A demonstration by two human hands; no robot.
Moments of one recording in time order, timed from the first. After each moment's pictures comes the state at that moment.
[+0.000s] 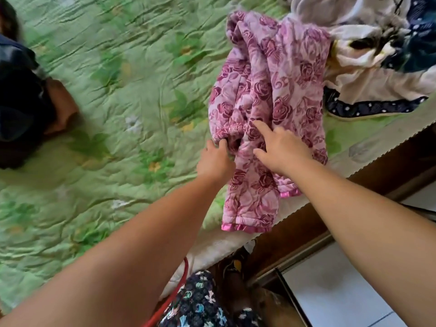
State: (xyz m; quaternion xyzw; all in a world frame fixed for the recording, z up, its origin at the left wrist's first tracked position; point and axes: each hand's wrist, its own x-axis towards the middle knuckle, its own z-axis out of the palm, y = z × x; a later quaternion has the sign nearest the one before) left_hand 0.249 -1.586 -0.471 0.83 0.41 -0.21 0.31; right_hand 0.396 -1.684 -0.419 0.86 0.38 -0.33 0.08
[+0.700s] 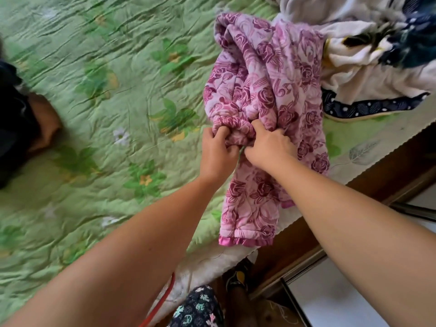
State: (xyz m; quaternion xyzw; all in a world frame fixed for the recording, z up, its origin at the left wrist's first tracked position) left_hand 0.287 -1.581 -0.479 0.78 0.42 0.08 0.45; right_hand 0.401 -1.658 -0.441 0.91 0.25 -0.33 0.08
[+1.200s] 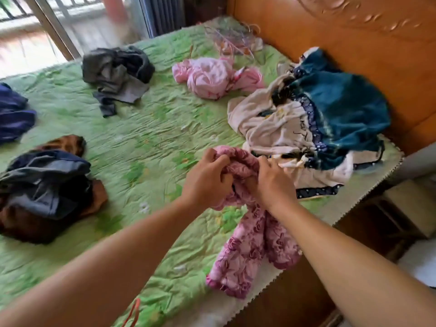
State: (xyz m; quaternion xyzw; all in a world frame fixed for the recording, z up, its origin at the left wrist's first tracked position) left_hand 0.287 -1.562 -0.190 0.92 0.23 0.18 0.26; right_hand 0.409 -1.698 -0.184 0.92 0.37 -0.07 -0.07
